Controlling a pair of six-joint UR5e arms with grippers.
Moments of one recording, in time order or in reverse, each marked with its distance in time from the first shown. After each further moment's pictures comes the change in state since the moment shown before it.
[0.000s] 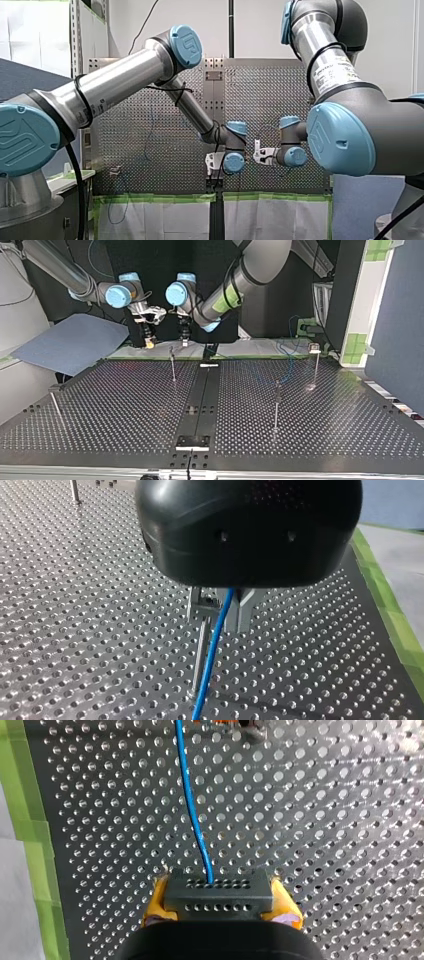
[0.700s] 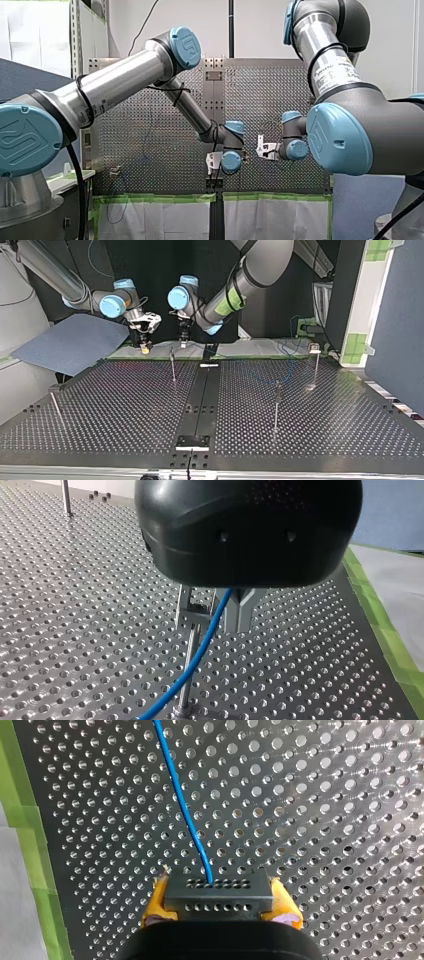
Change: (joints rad) left arm 0.022 -0.001 0.010 -0.037 0.099 -0.004; right arm -0.025 -0.001 -0.088 0.139 -0.001 0.026
